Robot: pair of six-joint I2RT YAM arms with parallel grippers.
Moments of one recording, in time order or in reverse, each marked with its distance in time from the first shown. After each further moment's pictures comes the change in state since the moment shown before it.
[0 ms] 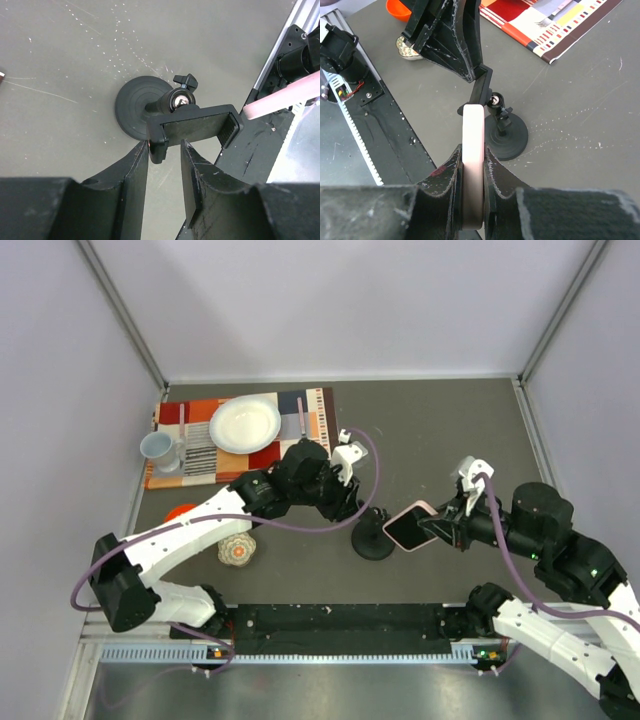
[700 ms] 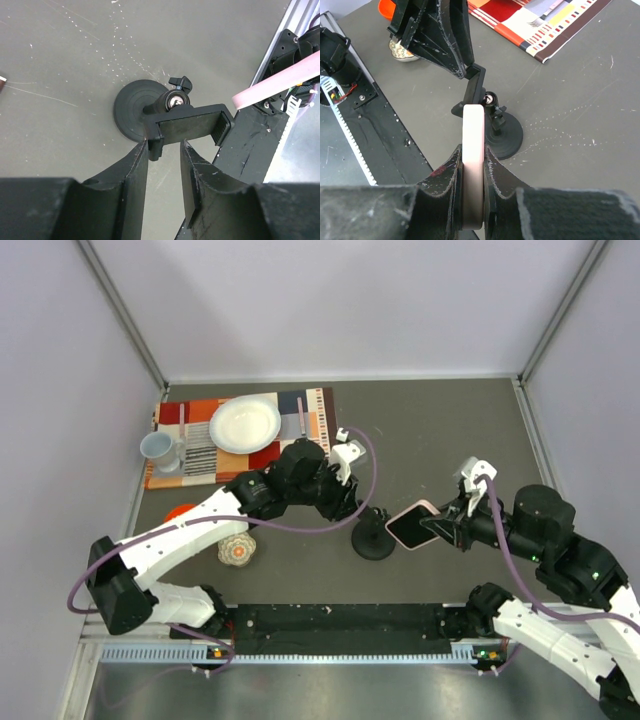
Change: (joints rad) left arm 0.000 -0.019 0.001 0.003 0.011 -0.003; right arm 0.000 -0.019 -0.008 0.000 0.034 0.000
